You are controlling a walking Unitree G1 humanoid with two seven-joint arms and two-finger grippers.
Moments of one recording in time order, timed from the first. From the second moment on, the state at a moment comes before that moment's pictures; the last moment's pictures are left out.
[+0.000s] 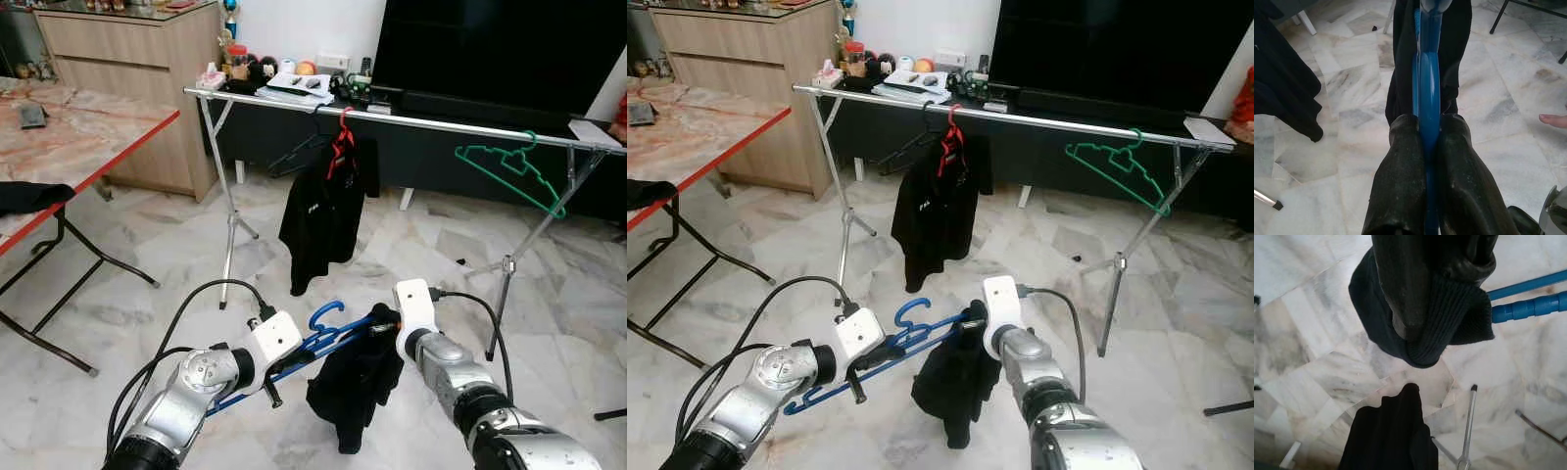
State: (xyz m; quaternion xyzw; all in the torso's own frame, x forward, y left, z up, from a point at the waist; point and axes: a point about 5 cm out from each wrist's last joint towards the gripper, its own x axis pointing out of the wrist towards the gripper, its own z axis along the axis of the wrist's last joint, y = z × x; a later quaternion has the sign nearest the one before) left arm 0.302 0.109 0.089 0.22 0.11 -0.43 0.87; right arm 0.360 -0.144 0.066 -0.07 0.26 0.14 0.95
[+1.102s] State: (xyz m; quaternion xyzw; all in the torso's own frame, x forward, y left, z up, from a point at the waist) left arm 0.292 0.117 0.084 0.20 0.12 -0.44 0.87; right arm 0.364 -0.135 0.090 -0.19 0.16 0.31 0.92
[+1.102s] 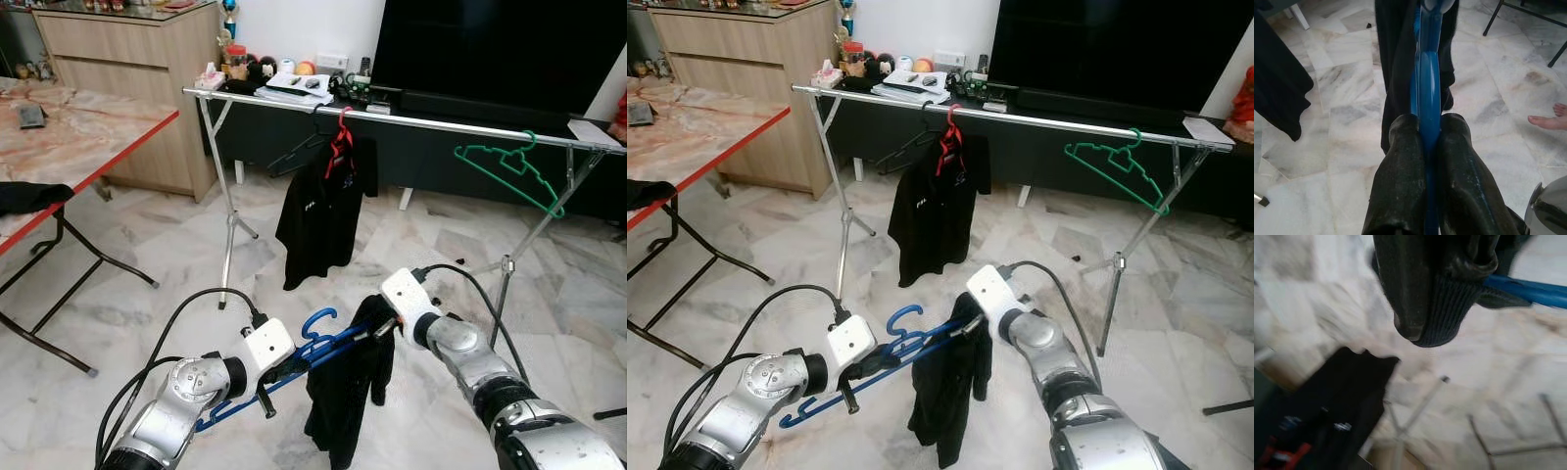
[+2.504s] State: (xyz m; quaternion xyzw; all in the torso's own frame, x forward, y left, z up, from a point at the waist) left arm 0.309 0.105 0.085 0.15 0.08 -0.35 0.92; right arm 0.347 -0.139 0.103 -0.03 0.09 0.46 0.88
